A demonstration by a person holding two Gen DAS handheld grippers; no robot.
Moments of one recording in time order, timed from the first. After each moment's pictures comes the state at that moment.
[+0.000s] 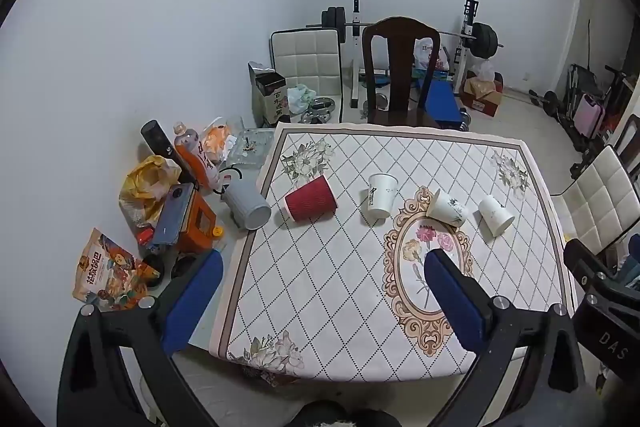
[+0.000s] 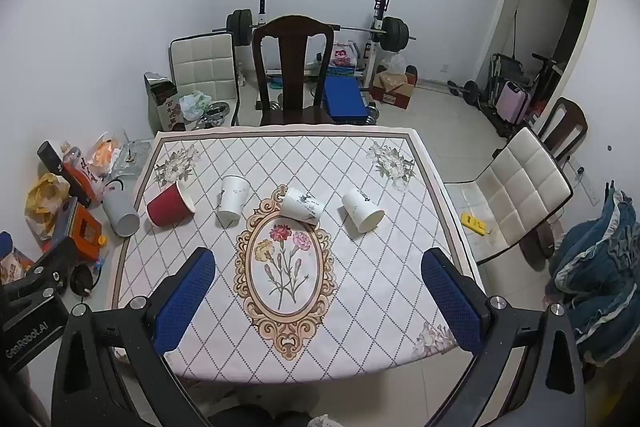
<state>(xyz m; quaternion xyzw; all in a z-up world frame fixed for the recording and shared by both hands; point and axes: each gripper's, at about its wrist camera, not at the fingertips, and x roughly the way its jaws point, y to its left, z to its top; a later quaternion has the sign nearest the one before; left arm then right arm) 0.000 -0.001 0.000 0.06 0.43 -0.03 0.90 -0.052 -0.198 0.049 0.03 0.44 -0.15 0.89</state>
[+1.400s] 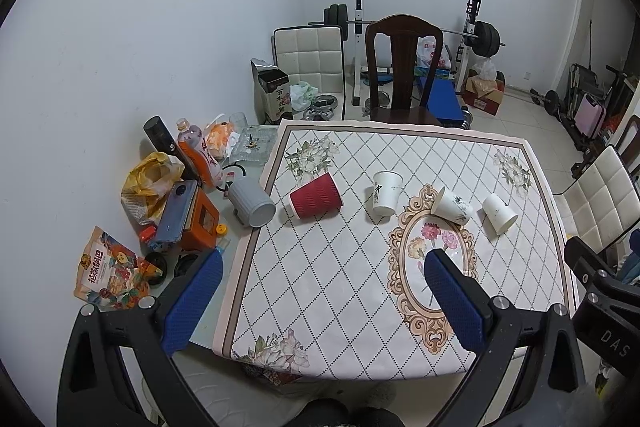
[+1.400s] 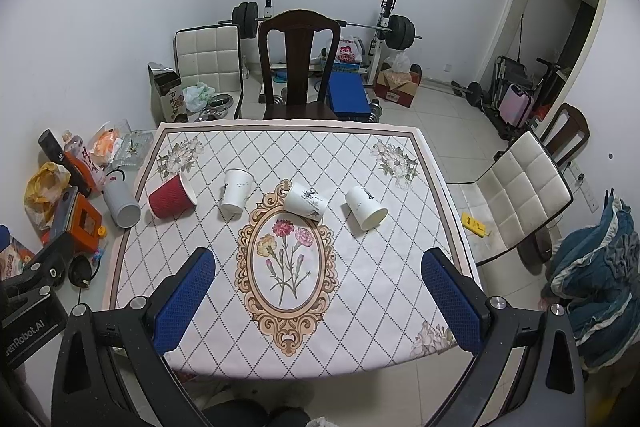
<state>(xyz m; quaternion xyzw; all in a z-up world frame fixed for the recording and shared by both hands) 0.004 0.006 -0.003 0.05 0.43 -0.03 0.90 -0.054 -0.194 0.052 0.03 0.44 -0.15 0.88</state>
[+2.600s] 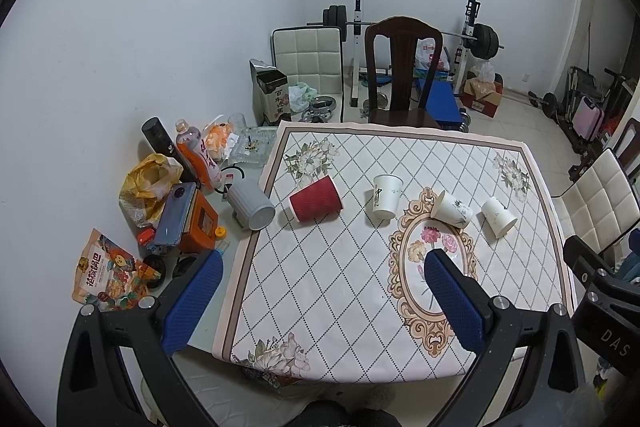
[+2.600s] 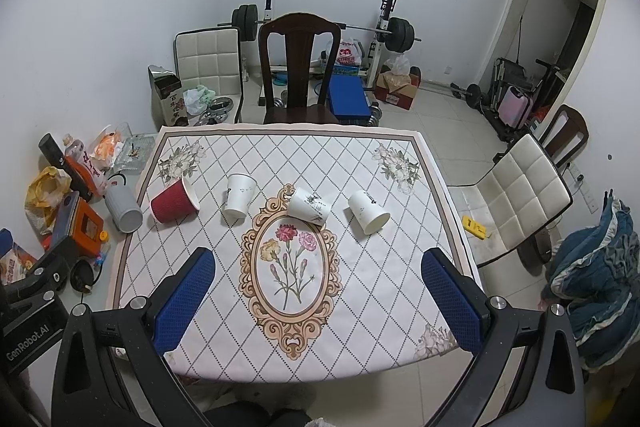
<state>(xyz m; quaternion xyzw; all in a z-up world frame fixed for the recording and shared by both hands) 0.001 0.010 -0.001 0.05 0.43 -0.03 0.90 -0.044 -0.181 0.053 0.02 0.44 -0.15 0.88</state>
